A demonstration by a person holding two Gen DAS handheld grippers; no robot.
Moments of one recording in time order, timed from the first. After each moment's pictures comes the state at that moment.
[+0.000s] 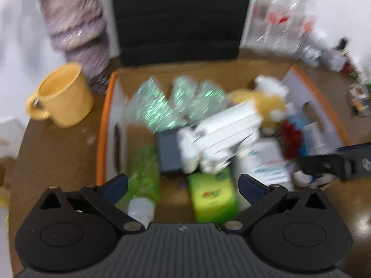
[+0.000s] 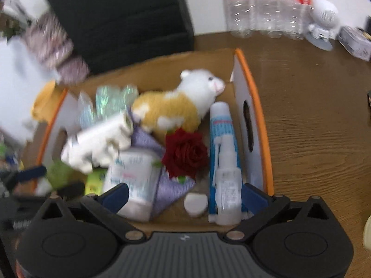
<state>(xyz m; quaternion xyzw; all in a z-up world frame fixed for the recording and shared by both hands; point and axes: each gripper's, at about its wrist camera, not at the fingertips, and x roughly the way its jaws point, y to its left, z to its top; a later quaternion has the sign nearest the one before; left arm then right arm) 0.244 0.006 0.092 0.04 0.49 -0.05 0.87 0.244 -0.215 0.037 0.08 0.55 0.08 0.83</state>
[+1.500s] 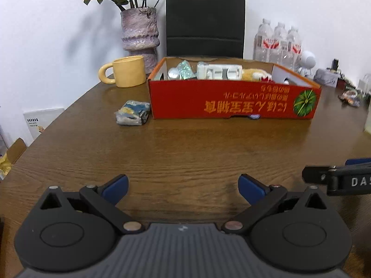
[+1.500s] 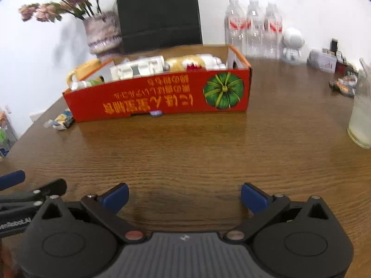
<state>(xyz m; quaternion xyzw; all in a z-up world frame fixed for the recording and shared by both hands) -0.010 0.009 0.027 0.02 0.31 0.02 0.95 0.005 -0.196 -0.032 0.04 0.35 0.08 0.93</state>
